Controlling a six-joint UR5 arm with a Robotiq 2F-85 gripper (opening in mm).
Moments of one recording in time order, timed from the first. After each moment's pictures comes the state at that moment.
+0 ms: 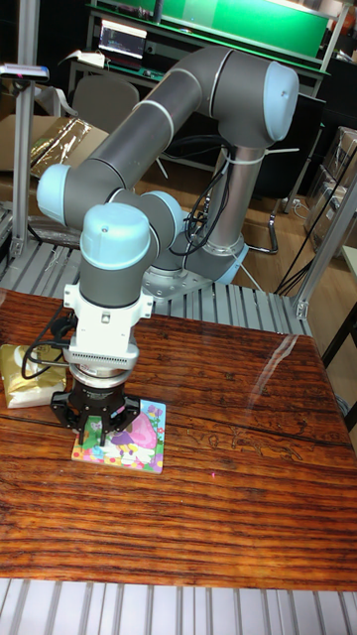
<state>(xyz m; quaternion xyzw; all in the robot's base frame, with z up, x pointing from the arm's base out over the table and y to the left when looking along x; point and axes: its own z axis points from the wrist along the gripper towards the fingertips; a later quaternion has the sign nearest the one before) 0.599 -0.086 0.007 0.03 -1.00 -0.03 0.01</state>
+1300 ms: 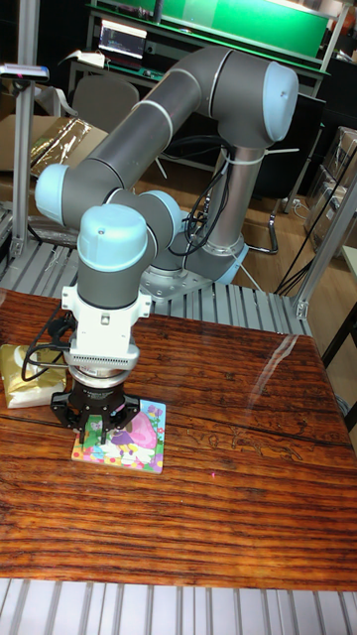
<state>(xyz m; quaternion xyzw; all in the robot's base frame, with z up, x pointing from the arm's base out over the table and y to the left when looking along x) 0.595 -0.088 0.006 0.05 -1.00 -0.03 0.02</state>
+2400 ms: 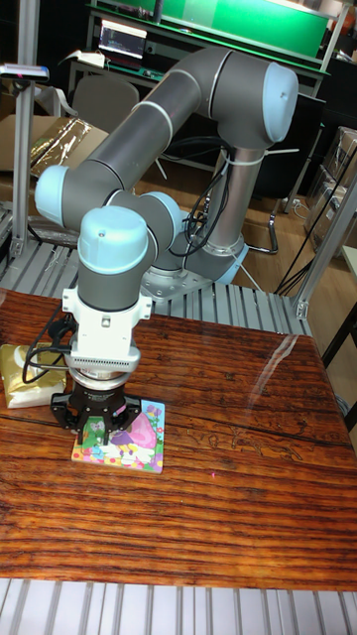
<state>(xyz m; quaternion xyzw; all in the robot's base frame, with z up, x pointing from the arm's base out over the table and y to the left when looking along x) 0.596 -0.084 0.005 0.05 -1.00 -0.03 0.02</state>
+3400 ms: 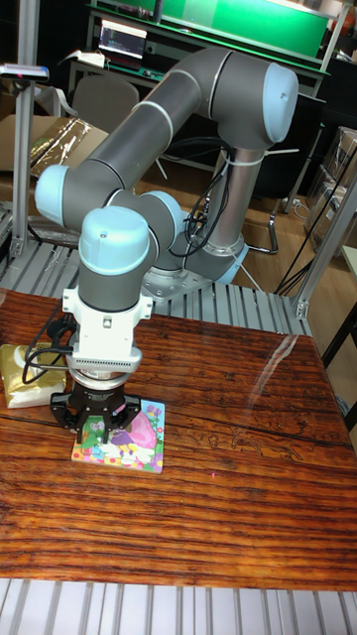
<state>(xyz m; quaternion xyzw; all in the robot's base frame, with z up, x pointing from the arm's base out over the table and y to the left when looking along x) 0.594 -0.088 0.007 0.06 -1.00 -0.03 0.02</state>
